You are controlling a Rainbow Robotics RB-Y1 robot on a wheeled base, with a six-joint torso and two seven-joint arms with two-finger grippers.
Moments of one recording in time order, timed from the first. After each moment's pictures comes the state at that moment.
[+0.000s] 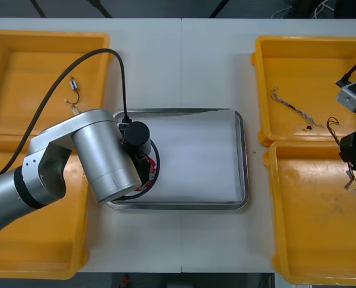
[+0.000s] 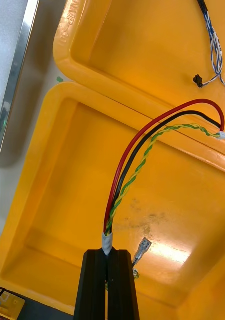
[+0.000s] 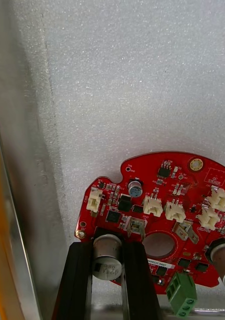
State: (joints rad) right arm -0.33 -0.96 -0.11 -2.25 -1.11 1.92 1.35; left arm -0.65 0.63 -0.84 -1.99 0.44 1.69 -0.47
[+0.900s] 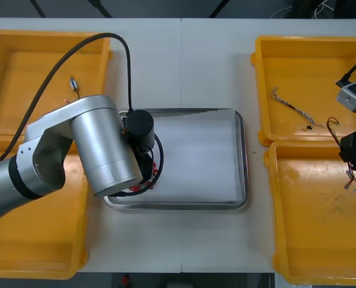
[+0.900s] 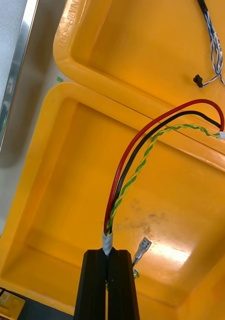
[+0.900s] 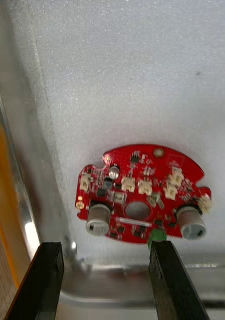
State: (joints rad) right arm -0.33 -0.96 -0.11 -2.25 -1.11 1.92 1.35; left arm -0.72 0.65 -0.82 -2.06 0.55 1.79 -0.47
